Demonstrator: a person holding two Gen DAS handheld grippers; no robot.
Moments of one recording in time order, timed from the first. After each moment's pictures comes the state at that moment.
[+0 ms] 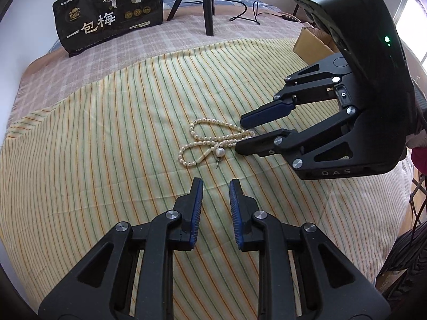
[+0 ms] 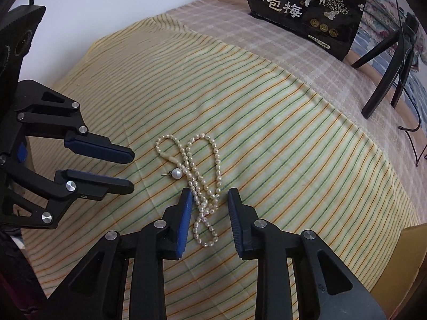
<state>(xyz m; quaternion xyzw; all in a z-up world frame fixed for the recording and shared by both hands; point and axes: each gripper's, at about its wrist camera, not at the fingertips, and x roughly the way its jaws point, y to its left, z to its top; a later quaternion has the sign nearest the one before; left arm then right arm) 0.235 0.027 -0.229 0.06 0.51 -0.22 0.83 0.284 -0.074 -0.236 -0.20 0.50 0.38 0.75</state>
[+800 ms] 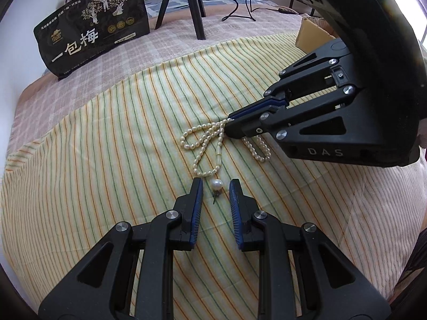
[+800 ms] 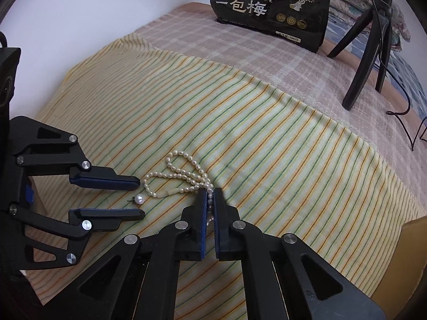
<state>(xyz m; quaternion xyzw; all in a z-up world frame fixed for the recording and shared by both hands) 0.256 -0.001 -0.240 0.12 0.49 -0.21 0.84 0.312 -0.092 -0.240 -0.15 0.50 0.34 0.78</state>
